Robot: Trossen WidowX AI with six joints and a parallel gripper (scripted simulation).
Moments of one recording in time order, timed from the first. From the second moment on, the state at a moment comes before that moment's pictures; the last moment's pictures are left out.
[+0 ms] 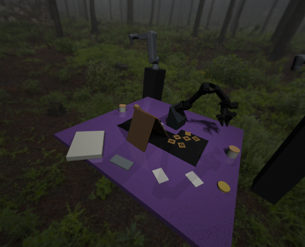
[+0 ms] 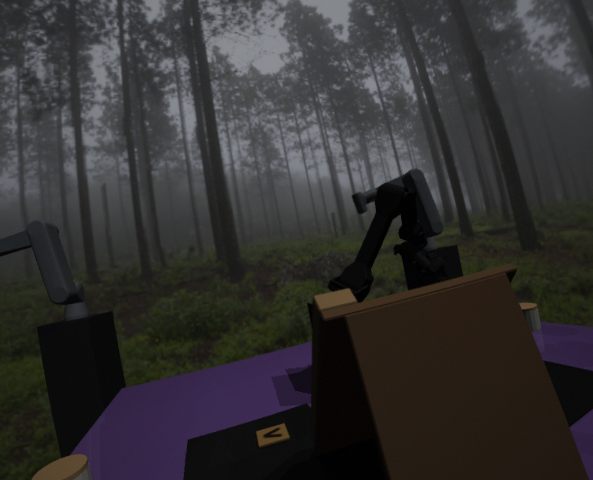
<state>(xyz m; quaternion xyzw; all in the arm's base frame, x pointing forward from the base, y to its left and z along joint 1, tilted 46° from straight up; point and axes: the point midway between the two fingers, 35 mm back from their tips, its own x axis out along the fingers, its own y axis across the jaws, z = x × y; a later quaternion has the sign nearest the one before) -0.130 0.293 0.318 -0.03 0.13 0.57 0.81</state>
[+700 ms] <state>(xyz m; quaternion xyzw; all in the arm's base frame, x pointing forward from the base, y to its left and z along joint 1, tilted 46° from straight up) 0.031 0.340 0.211 -0.15 0.24 0.45 0.85</state>
